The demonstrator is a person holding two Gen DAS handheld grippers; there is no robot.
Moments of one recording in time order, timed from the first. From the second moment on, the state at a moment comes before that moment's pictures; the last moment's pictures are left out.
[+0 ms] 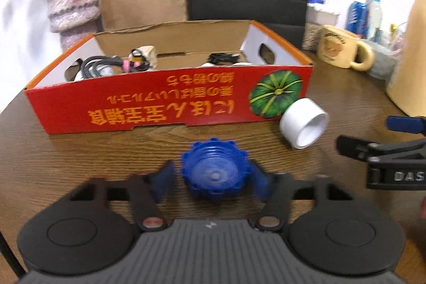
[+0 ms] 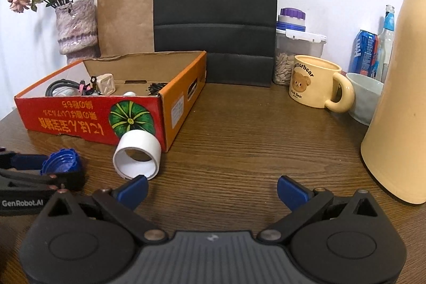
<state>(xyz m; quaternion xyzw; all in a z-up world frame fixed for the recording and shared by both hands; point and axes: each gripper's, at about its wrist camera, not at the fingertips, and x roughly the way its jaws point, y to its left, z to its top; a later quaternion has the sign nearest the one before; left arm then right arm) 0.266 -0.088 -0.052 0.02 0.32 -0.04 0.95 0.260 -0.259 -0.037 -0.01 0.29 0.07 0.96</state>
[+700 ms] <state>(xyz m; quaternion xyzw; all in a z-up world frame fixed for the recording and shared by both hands) 0.258 -0.048 -0.027 0.01 0.27 0.01 0.96 0.256 -0.245 -0.035 -0.03 0.27 0.09 0.96</state>
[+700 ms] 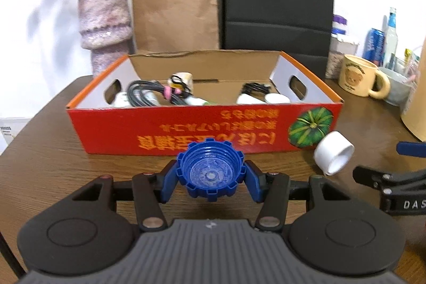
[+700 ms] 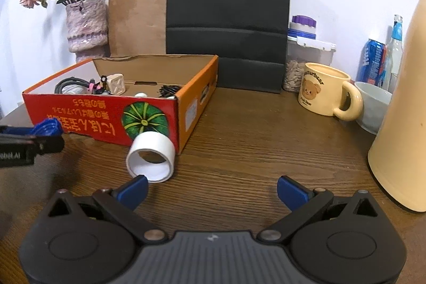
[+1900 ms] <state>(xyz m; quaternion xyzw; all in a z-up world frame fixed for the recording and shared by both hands) 0.247 0.005 -0.008 -0.02 0.24 0.05 0.97 0.260 -0.179 -0.019 -0.01 0.25 0.13 0.96</state>
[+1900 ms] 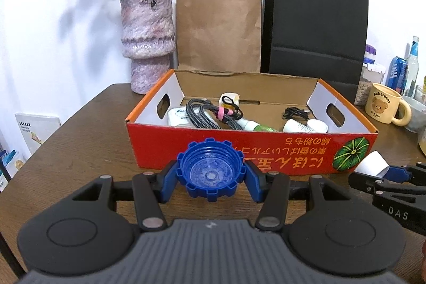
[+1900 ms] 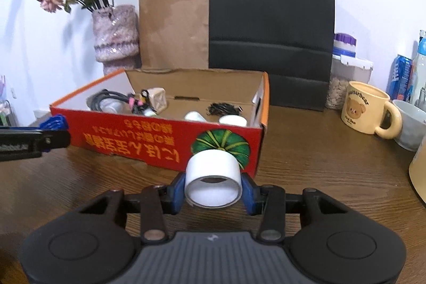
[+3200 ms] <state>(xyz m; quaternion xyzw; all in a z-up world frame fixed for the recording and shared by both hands) 0.327 0.009 0.037 -0.03 0.16 0.08 0.98 0.337 -0.128 0.021 0.02 0.16 0.12 0.98</state>
